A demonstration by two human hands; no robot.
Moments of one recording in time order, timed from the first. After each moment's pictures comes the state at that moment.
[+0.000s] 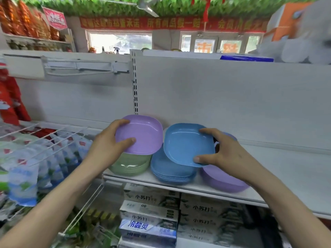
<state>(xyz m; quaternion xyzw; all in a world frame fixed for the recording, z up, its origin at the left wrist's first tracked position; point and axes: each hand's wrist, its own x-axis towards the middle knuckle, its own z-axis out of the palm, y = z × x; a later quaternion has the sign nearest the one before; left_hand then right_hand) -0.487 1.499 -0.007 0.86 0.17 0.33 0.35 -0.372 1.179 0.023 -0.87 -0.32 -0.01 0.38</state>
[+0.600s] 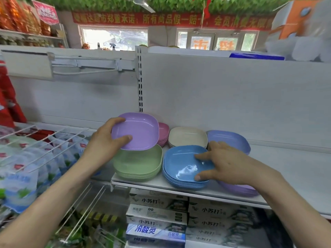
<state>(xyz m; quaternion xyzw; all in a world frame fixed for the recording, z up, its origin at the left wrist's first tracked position) -0.481 1.548 -0.004 0.86 0.19 0.30 0.38 -0.371 1.219 0.021 -0.92 -0.38 0.02 -0.04</state>
